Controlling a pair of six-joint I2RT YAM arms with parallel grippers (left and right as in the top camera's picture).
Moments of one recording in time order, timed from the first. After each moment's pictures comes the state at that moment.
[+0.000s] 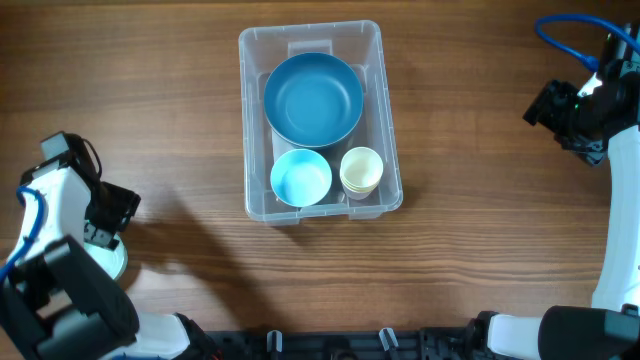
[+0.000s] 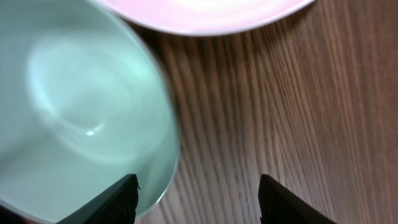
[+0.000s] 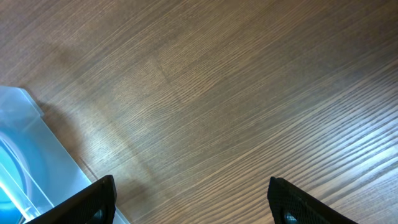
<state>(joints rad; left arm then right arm) 0.50 1.66 1.00 -0.93 -0.13 -0.73 -0.24 1.53 1.63 -1.29 0.03 0.38</state>
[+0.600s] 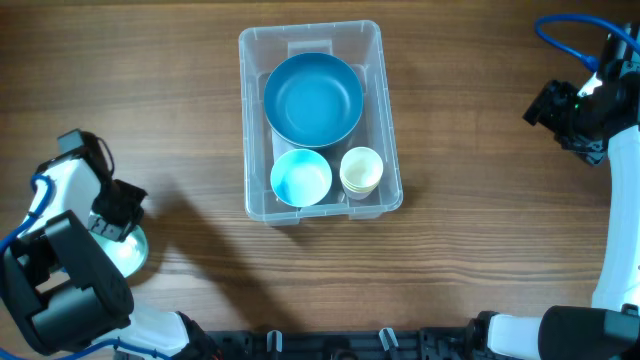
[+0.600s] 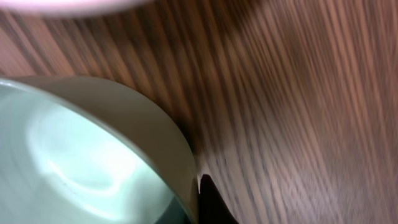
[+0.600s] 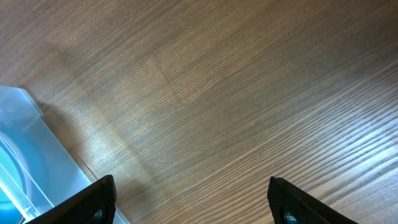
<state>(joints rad) 0.44 1.74 1.00 -0.89 -0.11 -0.70 -0.24 1.53 1.63 -1.29 0.03 0.38</state>
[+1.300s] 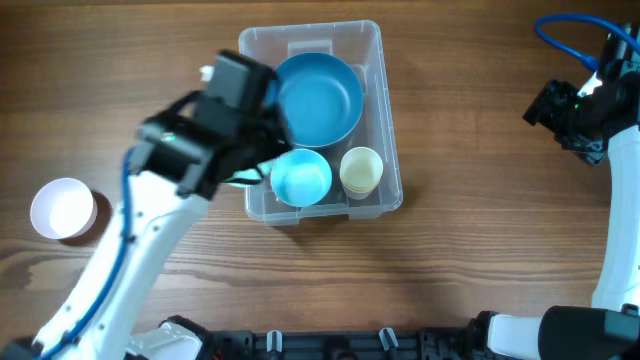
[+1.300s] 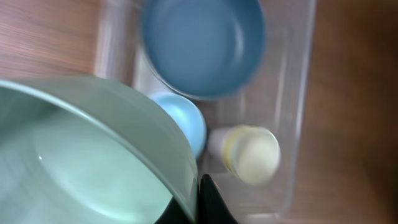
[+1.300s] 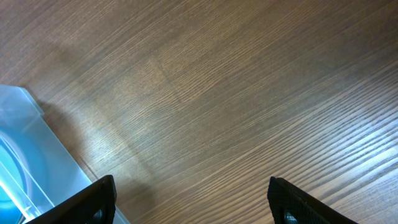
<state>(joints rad) -0.51 1.44 1.57 -1.14 -0.01 -0.76 -0.24 1.53 1.63 -1.29 0.03 0.37</state>
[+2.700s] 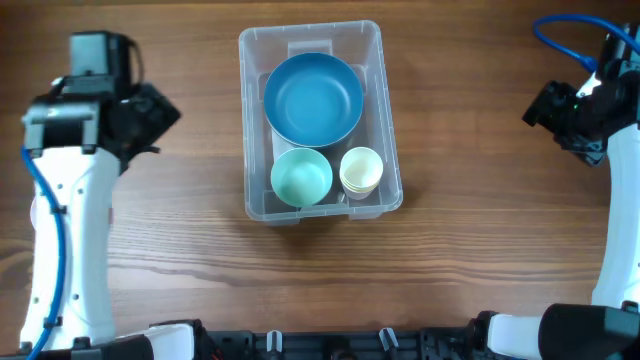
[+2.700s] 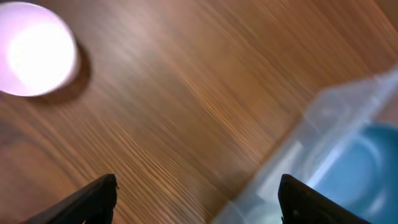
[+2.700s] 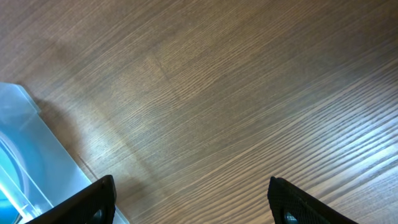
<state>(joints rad) 0.08 1.47 1.57 -1.26 -0.16 -0.72 -0.24 1.54 1.63 -1.29 0.03 0.37</state>
